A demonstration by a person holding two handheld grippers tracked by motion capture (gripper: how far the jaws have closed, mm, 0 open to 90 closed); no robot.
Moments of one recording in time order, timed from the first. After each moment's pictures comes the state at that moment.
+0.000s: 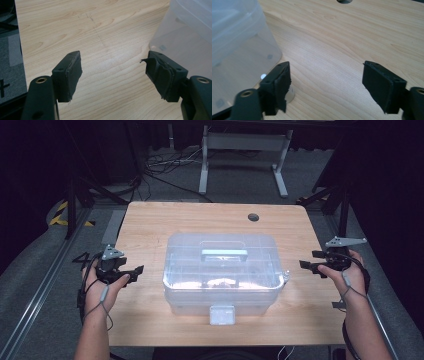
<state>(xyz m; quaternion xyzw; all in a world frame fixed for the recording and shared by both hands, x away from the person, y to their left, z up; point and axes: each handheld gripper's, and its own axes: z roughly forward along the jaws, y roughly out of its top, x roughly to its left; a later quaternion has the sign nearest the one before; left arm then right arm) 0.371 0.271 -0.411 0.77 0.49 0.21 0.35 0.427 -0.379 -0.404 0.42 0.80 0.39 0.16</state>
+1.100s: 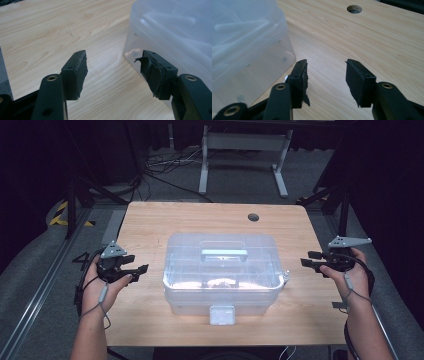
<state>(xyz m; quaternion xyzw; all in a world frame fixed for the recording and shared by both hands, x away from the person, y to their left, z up) 0.359 0.256 -0.378 0.79 0.43 0.19 0.39 0.413 -0.372 -0.385 0.39 0.81 0.40 0.16</state>
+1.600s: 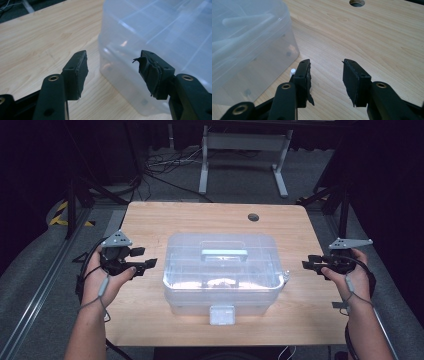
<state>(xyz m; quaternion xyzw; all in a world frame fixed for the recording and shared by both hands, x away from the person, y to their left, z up) 0.359 0.229 -0.327 0.82 0.37 0.14 0.42 0.406 -0.372 -0.383 0.40 0.82 0.39 0.15</state>
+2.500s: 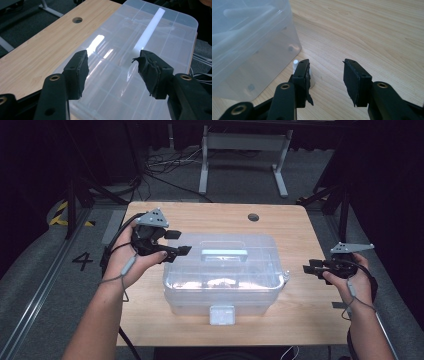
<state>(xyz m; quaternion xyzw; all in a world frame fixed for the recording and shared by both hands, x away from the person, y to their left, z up) 0.377 0.150 -0.270 0.86 0.25 0.12 0.43 0.397 -0.376 -0.390 0.41 0.81 0.39 0.13</state>
